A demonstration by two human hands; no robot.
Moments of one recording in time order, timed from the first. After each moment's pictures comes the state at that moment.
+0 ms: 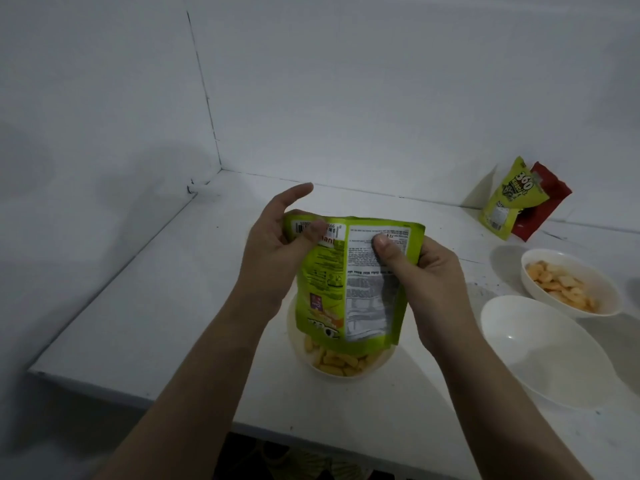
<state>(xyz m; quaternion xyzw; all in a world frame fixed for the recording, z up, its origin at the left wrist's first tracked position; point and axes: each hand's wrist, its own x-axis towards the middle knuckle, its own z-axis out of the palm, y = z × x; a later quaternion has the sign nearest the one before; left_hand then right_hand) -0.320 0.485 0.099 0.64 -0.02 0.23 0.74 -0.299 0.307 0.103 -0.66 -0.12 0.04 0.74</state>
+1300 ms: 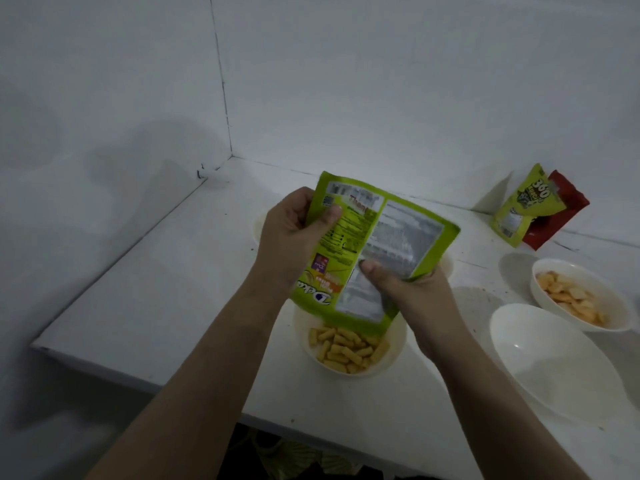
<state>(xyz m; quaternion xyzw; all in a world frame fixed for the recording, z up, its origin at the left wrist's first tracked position) -0.302 0.493 0.089 0.62 0.00 0.24 0.75 -0.289 0.314 0.072 -0.71 -0.12 0.08 0.69</state>
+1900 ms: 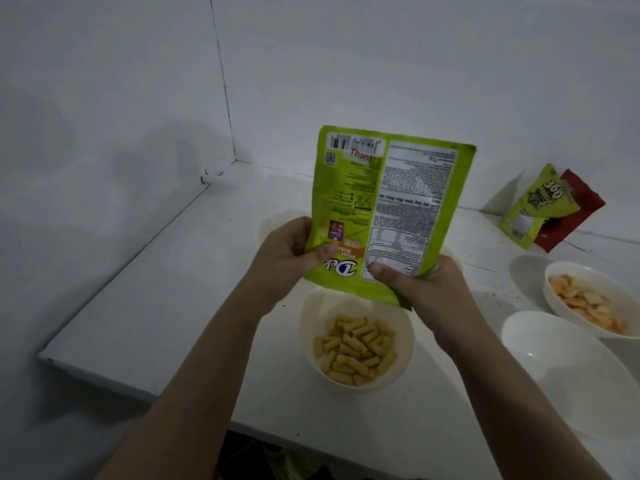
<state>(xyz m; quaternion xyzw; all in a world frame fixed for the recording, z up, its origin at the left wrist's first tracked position) -0.301 0.514 0.068 0.69 0.01 0.12 0.71 -0.269 0.311 0.080 -0.76 -0.13 0.07 0.64</state>
